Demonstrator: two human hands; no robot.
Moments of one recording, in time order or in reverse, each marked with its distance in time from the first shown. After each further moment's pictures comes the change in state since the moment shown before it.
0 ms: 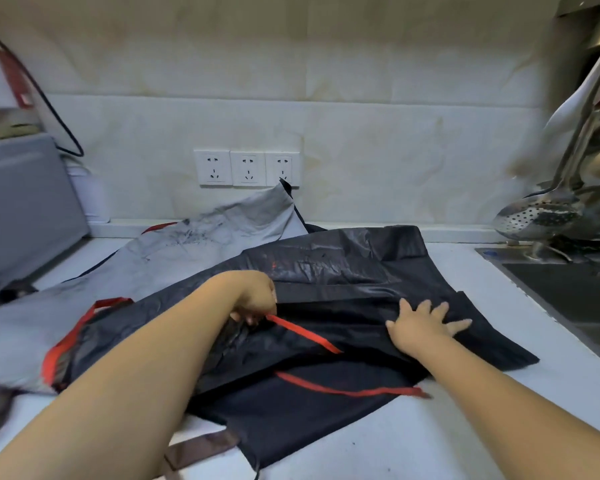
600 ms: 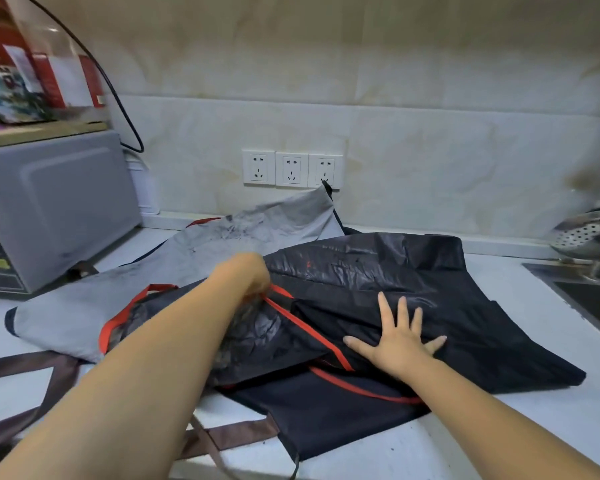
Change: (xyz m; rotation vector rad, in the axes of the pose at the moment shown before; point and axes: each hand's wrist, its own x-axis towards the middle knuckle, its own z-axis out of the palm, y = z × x) left_hand -0.020 -0.053 -0.018 -0.030 0.316 -0.248; right_hand -0.029 -0.068 0.030 0.192 0.011 -0.278
